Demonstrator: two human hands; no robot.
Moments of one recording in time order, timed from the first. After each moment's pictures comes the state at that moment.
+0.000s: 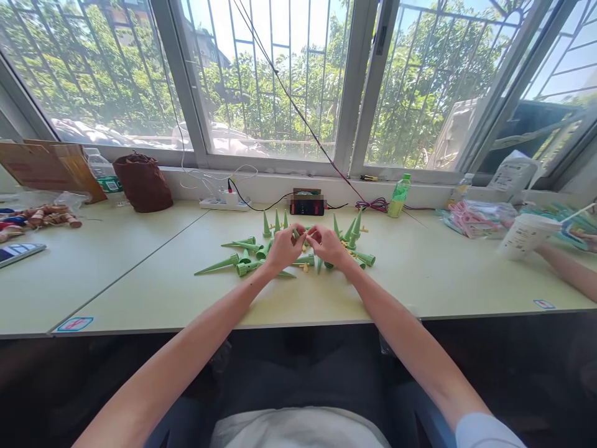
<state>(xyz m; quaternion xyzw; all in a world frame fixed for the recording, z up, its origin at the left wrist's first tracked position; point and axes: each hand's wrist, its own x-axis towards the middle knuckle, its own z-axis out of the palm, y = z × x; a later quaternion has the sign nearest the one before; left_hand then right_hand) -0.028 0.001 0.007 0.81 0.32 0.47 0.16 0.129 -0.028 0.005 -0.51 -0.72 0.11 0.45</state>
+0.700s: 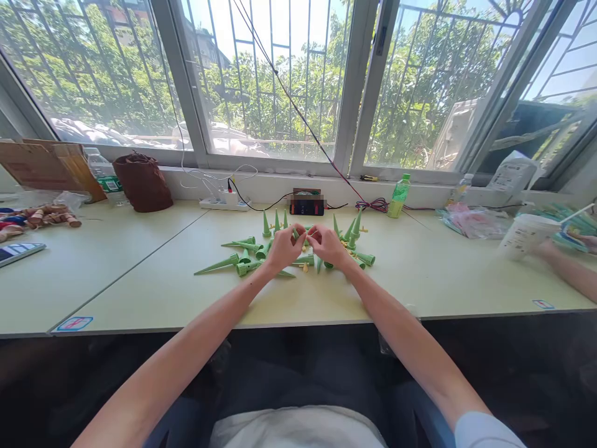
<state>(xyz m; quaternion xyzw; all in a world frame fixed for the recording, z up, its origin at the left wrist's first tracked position) -0.028 0.000 0.007 0.81 0.31 0.47 0.16 0.128 -0.030 0.006 -0.51 -0.72 0.11 0.46</state>
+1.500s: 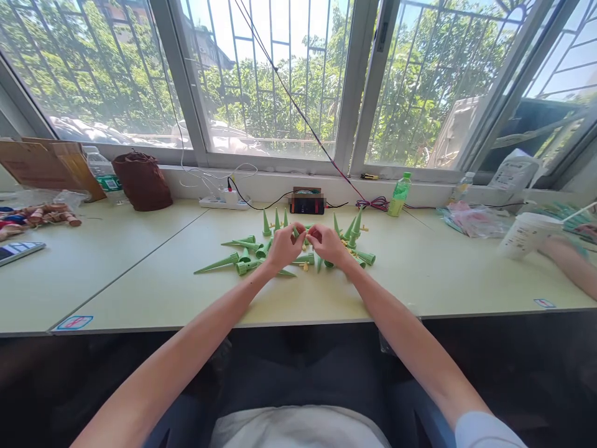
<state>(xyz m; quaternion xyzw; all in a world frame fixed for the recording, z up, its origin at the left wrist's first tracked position) -0.027 0.001 0.006 0.80 0.32 0.48 0.15 0.128 -0.033 0.010 -0.51 -0.72 0.12 0.45</state>
